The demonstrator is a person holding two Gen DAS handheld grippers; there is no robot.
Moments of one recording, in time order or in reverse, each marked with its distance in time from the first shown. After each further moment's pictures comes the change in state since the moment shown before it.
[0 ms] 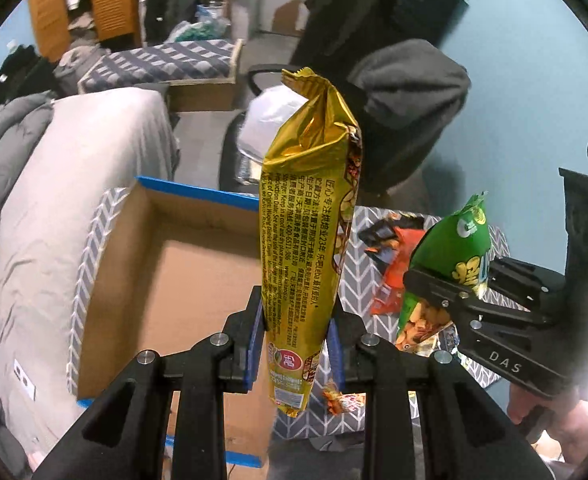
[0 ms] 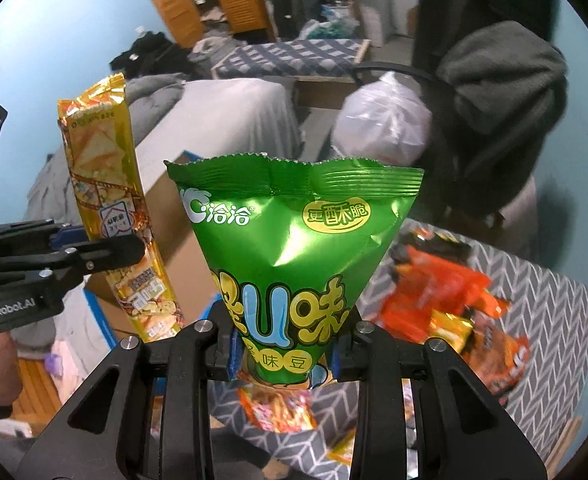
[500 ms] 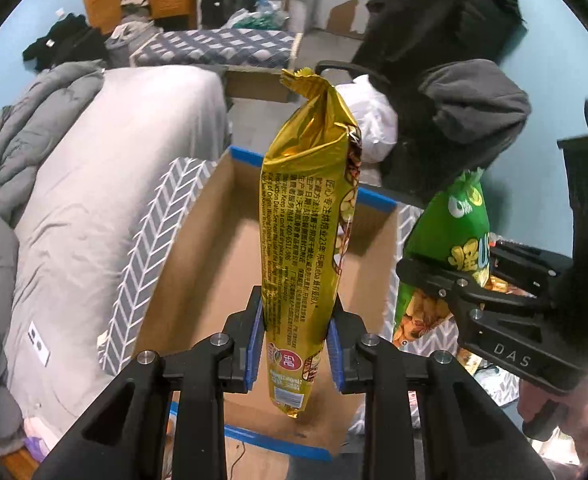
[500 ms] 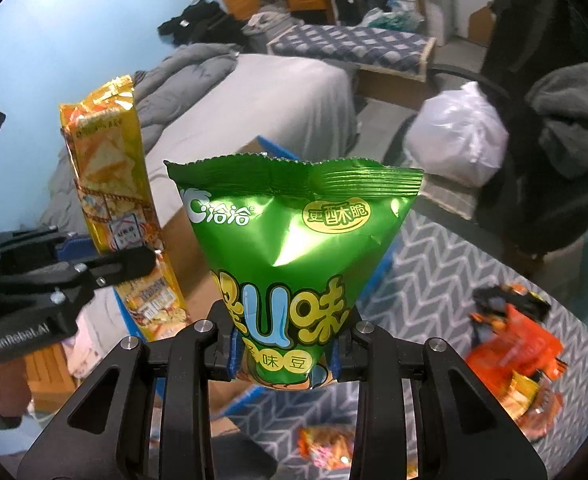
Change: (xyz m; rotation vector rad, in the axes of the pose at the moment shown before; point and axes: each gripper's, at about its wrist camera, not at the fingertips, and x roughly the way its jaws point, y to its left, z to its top) left arm 0.008 0.074 -0.018 -0.125 0.014 0.118; right arm 0.064 0.066 0.029 -0.137 0.081 0.131
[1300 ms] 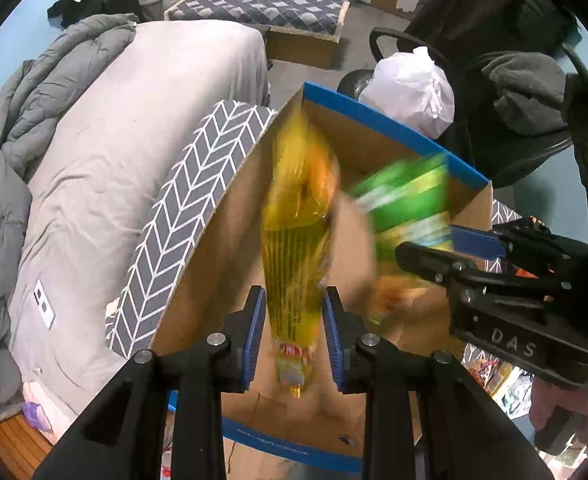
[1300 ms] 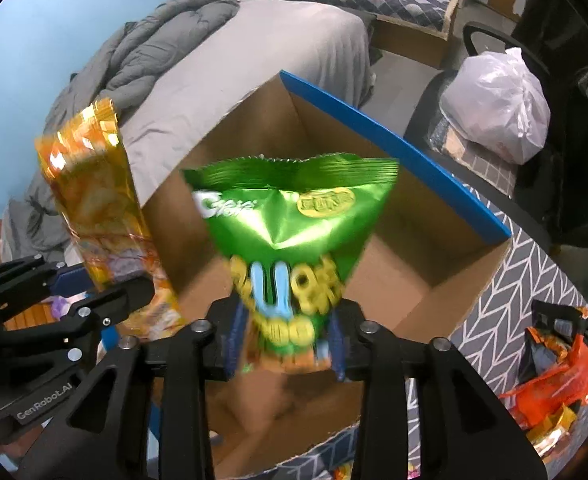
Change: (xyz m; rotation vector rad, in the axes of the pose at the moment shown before) left arm 0.059 0.044 -0.005 -0.101 0.099 0.078; right arm 0.094 0.024 0.020 0.007 0.194 -0.010
